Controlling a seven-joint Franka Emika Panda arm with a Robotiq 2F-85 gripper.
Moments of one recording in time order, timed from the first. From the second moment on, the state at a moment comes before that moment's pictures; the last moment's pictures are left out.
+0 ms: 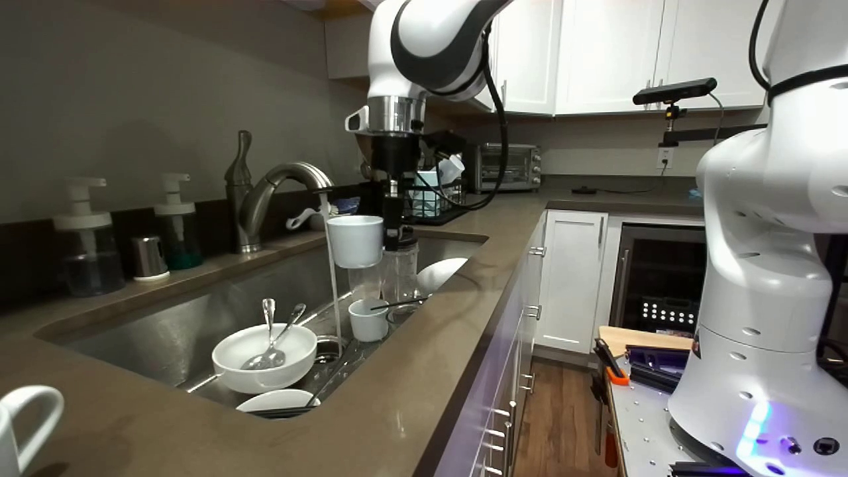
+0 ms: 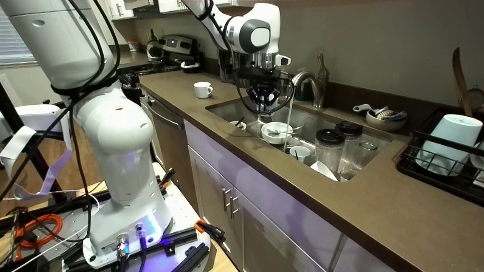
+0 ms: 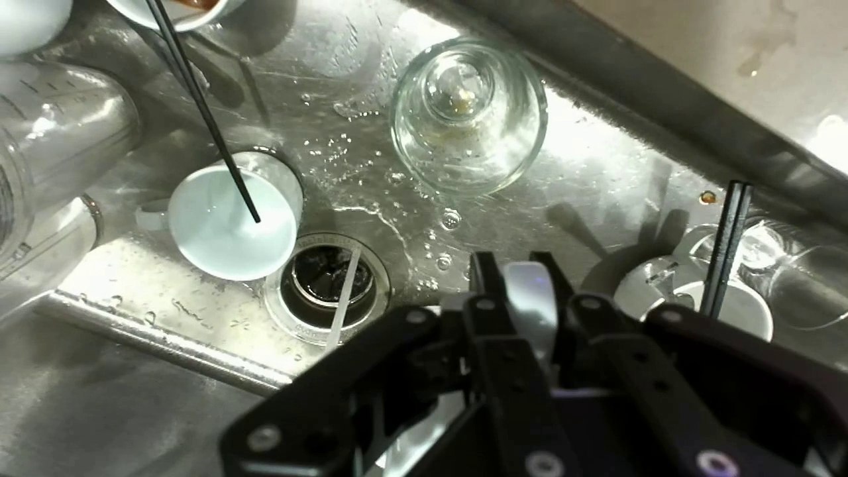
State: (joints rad) arm 0.11 -0.13 -0.07 -2.37 0.02 2.29 -0.44
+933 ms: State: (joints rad) arm 0.02 0.05 -0.07 -2.13 0.00 2.12 -0.49
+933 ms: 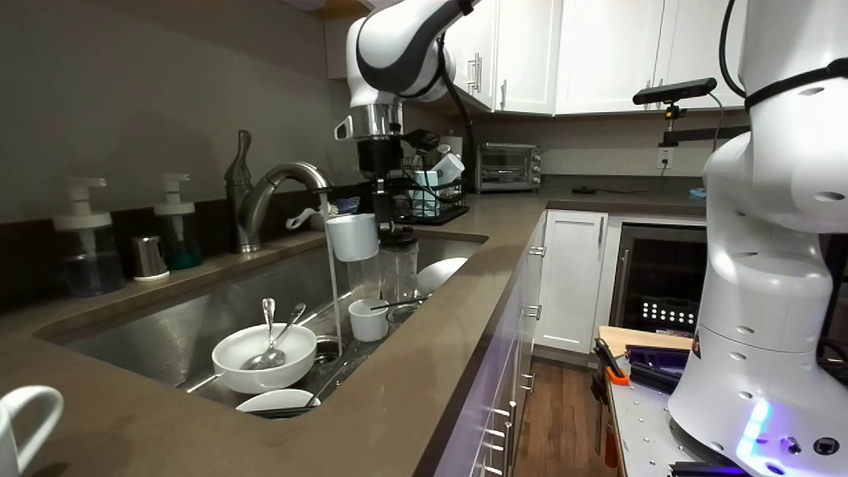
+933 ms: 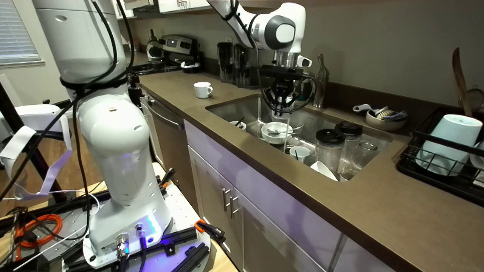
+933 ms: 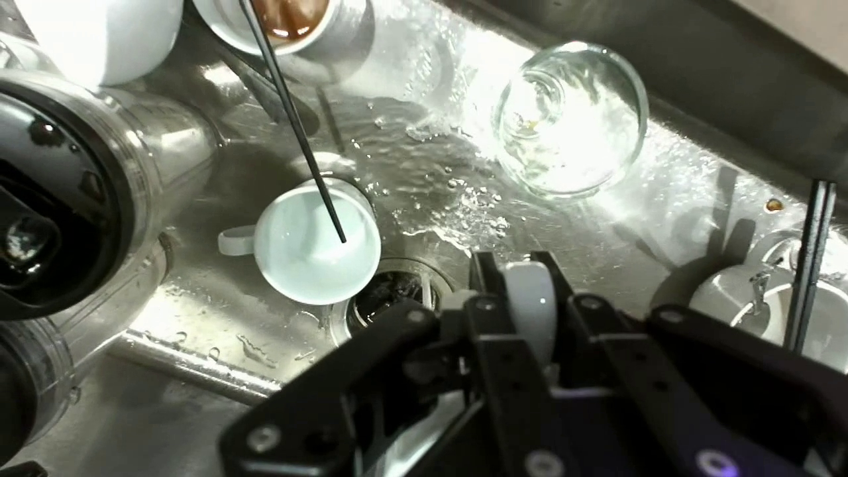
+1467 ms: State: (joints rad) arm -0.02 0.17 -0.06 -2.00 0.00 2.10 -0.51
